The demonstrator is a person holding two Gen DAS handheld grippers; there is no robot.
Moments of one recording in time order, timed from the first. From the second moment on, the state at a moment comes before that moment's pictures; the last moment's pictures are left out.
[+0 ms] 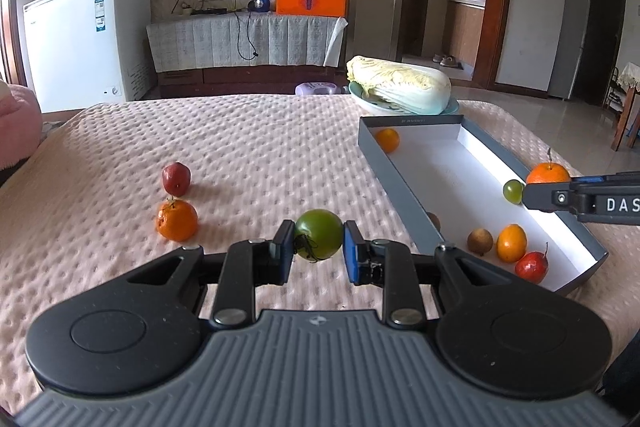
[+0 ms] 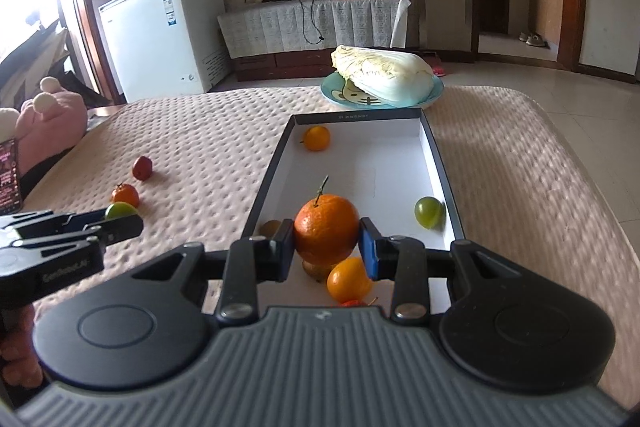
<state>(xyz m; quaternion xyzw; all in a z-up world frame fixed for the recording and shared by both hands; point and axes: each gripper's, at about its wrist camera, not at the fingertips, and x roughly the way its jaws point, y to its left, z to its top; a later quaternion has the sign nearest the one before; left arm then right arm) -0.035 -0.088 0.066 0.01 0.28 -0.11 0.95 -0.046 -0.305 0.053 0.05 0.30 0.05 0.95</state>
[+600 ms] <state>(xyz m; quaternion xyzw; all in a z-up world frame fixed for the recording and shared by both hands) 0.001 -0.154 0.102 0.01 0.26 -0.17 0.95 -0.034 -0.306 0.043 0.06 0.33 0.02 0.94</state>
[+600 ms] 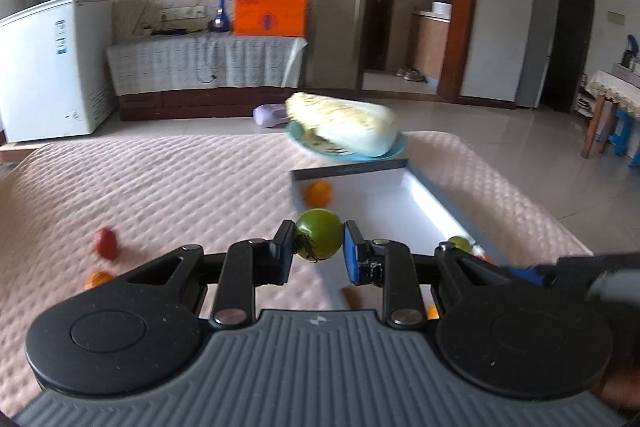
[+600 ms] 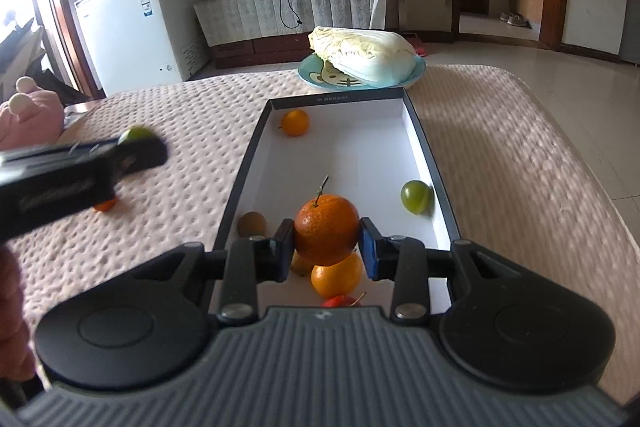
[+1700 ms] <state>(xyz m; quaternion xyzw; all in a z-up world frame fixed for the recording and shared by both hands) 0.030 -0.202 0.083 0.04 0.28 -0.17 0.94 -0.021 -0.293 0.036 0.03 0.34 0.00 0.94</state>
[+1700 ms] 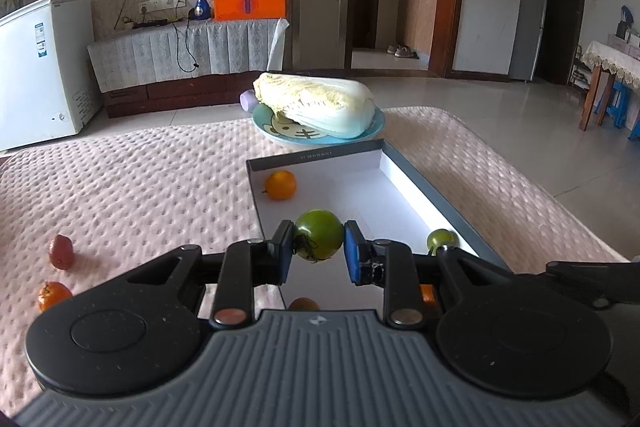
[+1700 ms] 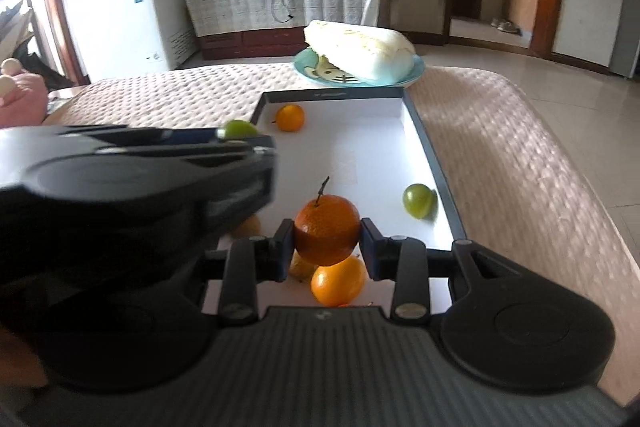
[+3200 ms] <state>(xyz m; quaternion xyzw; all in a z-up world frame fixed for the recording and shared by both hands) -0.037 -0.054 0.064 0.02 0.28 -0.07 0.96 -0.034 -0.265 0.052 0.02 0.27 -0.01 0.96</state>
